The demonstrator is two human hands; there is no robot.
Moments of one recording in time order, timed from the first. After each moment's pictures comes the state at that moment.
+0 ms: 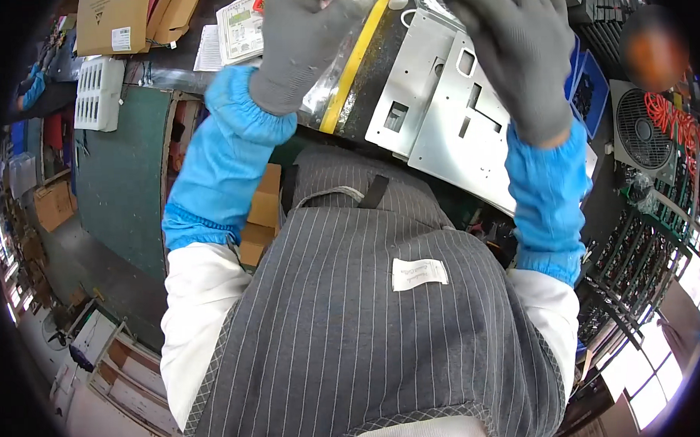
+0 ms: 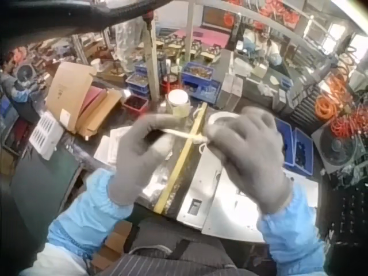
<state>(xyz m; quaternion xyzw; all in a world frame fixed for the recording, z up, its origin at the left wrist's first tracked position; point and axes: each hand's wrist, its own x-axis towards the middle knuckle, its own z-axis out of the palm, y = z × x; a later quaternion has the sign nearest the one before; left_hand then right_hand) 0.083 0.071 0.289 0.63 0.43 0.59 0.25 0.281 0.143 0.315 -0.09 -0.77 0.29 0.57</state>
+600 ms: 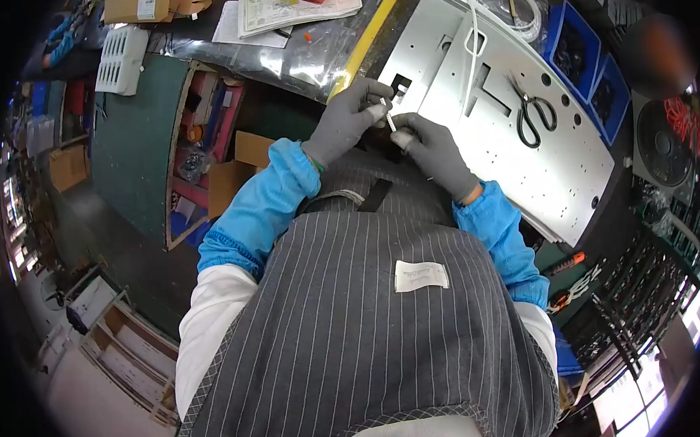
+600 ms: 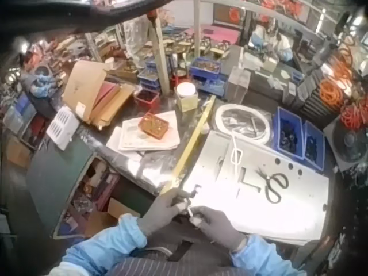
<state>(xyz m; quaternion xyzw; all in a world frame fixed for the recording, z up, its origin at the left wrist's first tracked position) 0.154 -0.056 0.156 0.38 0.54 0.43 0.61 0.359 -0.011 0.176 -0.42 -0.66 0.61 0.09</state>
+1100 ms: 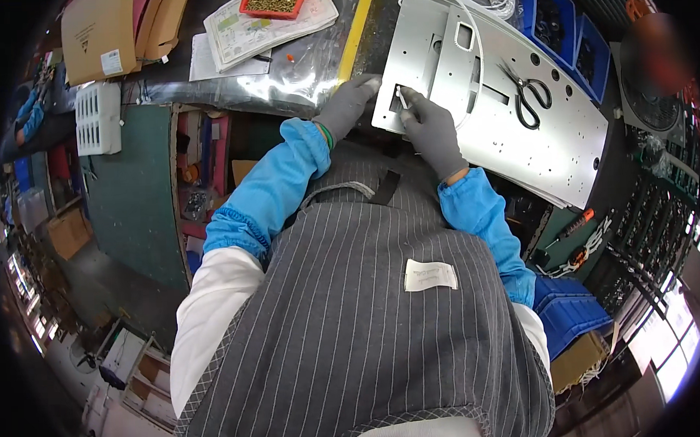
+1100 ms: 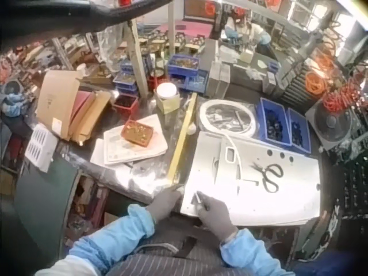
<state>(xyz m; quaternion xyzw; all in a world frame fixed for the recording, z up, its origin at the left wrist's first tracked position) 0.120 0.005 0.113 0.31 0.53 0.33 0.71 0.318 -0.004 0.130 -0.58 -0.68 0.40 0.19</state>
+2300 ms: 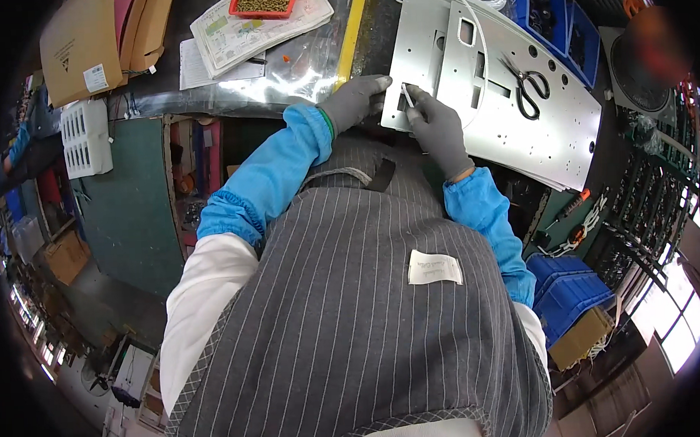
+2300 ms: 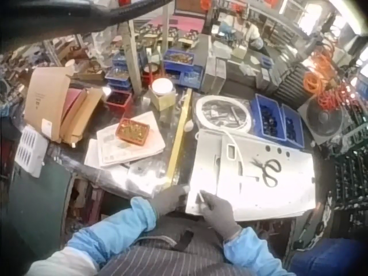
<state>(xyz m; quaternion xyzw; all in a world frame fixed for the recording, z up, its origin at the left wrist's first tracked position) 0.110 0.024 0.048 0.20 0.40 0.30 0.84 0.303 -0.006 0.134 -0.62 -0.68 0.35 0.17</state>
